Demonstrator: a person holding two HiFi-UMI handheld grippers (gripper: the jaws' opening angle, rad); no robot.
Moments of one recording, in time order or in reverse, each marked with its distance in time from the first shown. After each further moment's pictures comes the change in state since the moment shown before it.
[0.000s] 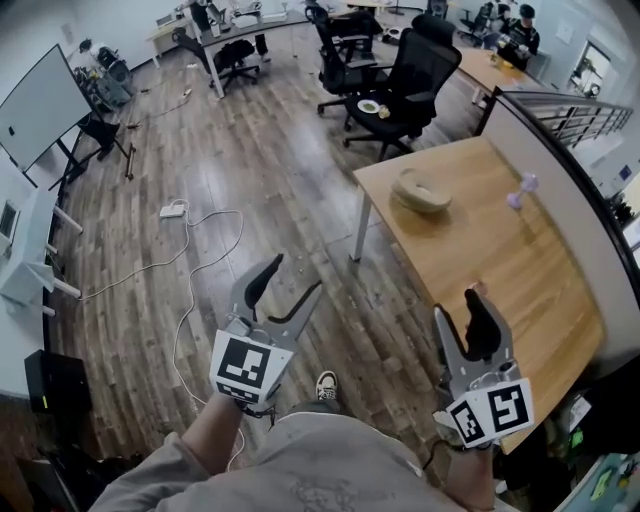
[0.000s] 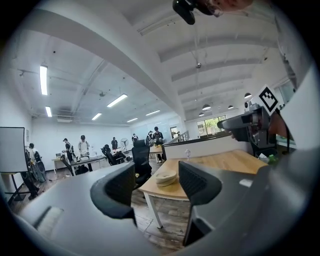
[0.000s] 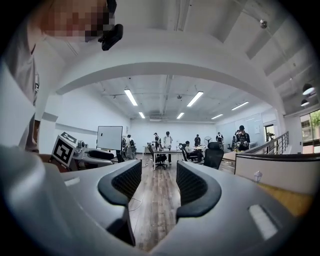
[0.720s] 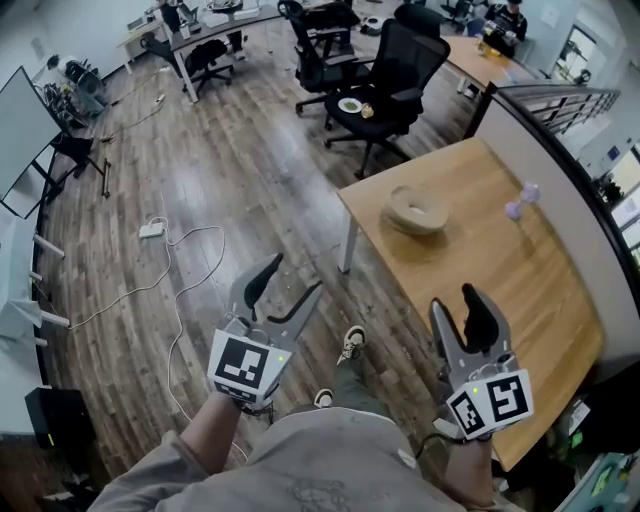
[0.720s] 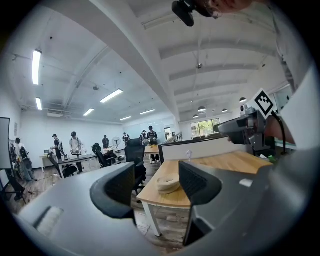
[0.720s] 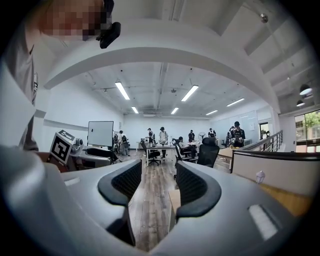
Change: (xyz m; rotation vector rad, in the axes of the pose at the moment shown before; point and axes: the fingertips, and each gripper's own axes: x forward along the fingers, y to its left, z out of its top) left arm 0.146 0.082 -0.009 -0.023 -0.005 -0.103; right arm 0.145 -0.075 -0.003 0.011 0.059 -0.067
